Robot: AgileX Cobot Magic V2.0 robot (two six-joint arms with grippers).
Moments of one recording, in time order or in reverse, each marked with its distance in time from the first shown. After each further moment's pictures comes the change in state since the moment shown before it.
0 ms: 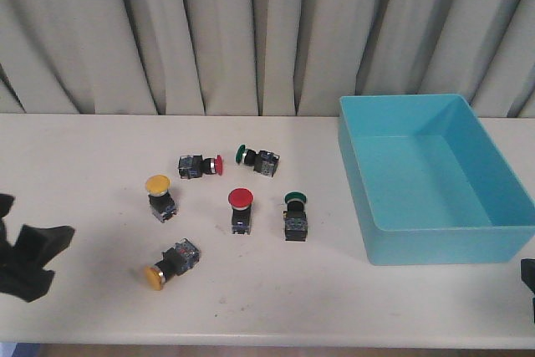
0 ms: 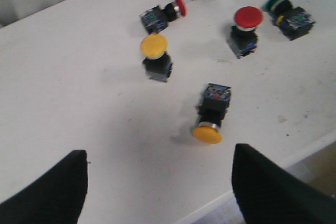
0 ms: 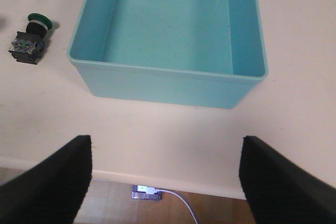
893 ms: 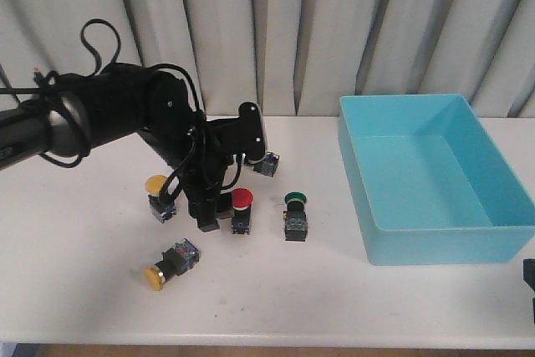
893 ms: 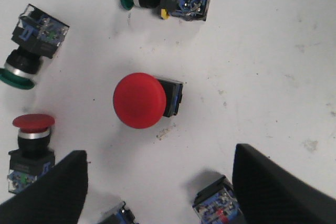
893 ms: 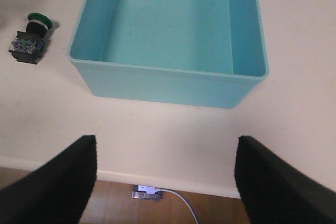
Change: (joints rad) left arm -0.245 1.045 -0.838 -0.039 0.247 0.695; right arm 0.000 0.000 0.000 0.001 0.000 0.000
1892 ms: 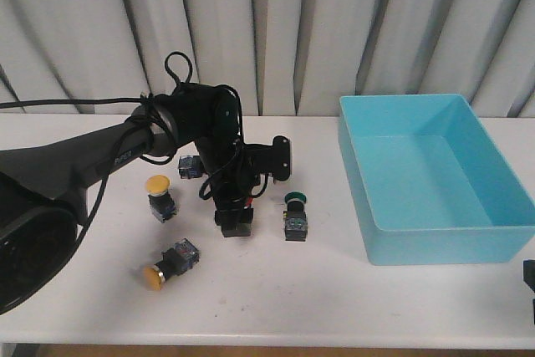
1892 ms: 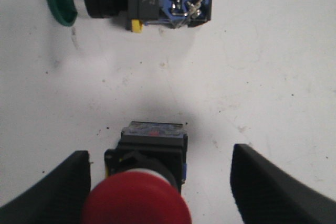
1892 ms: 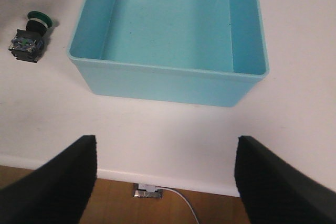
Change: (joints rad) left arm 0.000 0.406 -0.426 -0.037 0.252 0.138; right arm 0.000 0.000 0.000 0.000 0.005 0.000
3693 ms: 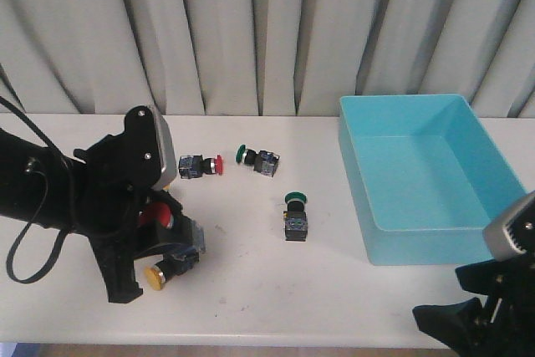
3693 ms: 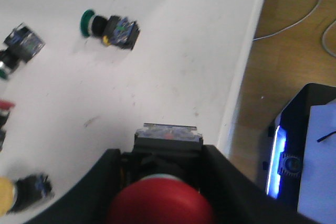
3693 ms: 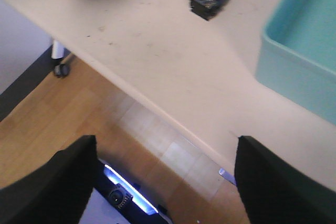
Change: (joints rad) left arm 0.117 -0.985 0.973 -0.442 -0.314 0.141; right arm 0.000 0.270 -0.007 0.674 0.158 -0.819
